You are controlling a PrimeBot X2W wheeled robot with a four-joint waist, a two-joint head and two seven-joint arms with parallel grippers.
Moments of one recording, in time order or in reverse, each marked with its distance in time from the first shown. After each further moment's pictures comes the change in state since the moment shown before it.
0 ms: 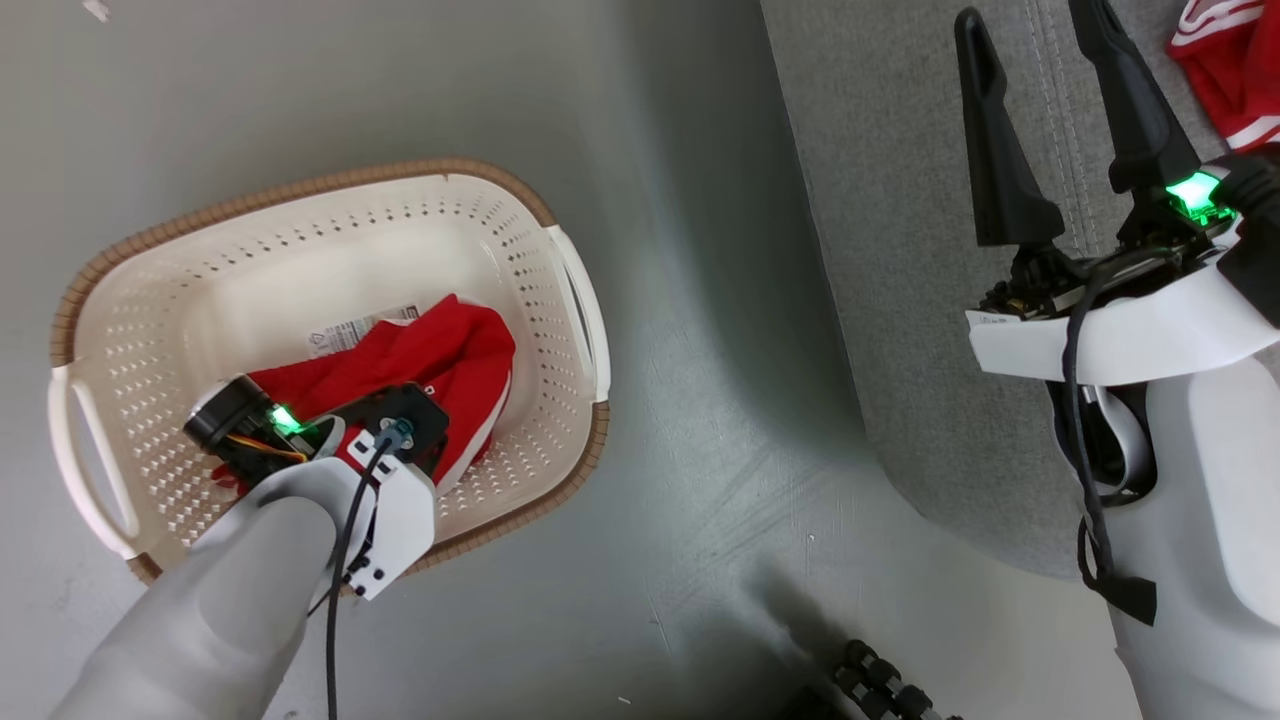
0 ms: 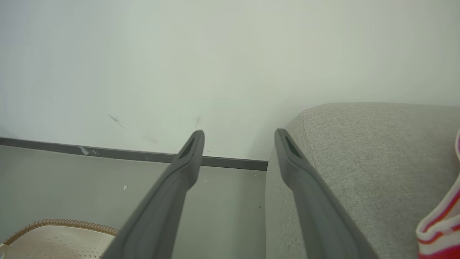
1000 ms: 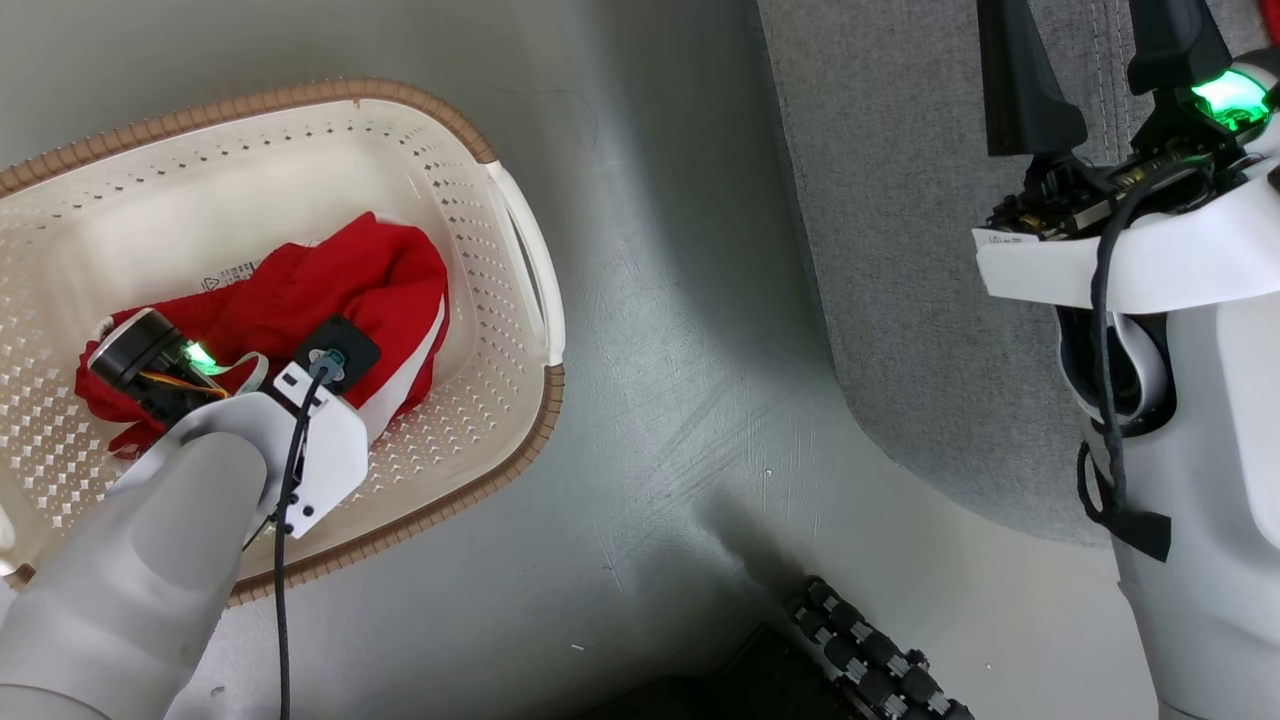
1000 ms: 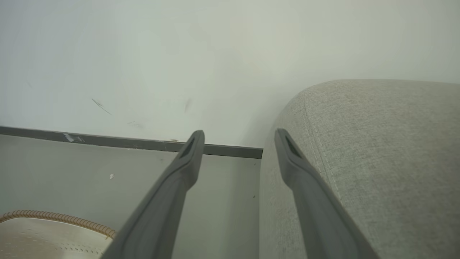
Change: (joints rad) left arm -0.121 0.048 -0.001 0.095 0.027 -0.007 0.041; right arm -0.132 0.000 0.023 0.011 0.058 0.000 -0.003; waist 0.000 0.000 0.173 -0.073
